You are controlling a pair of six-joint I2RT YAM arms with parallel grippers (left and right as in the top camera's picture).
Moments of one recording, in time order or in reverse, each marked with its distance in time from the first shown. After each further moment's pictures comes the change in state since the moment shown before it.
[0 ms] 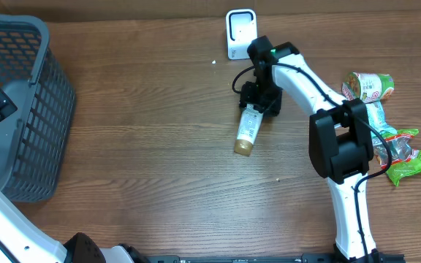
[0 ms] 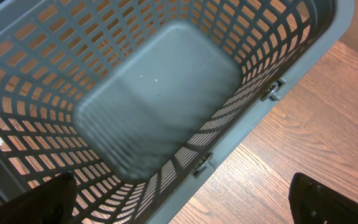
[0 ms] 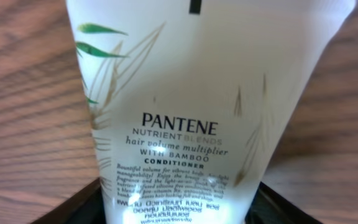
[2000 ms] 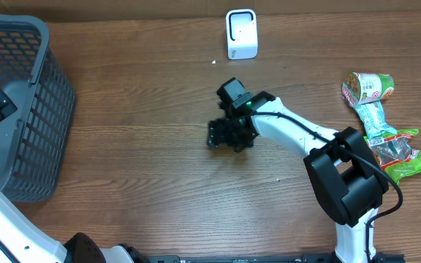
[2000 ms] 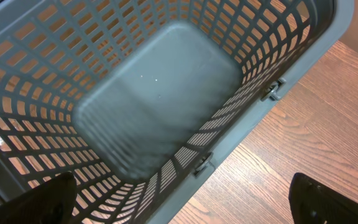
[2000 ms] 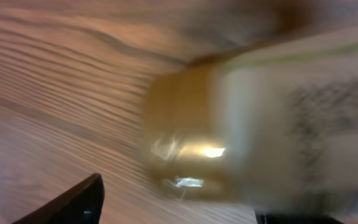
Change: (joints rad) left arm 0.000 0.000 0.000 0.000 0.000 0.000; right arm 0.260 -0.321 -0.560 0.548 -0.103 0.029
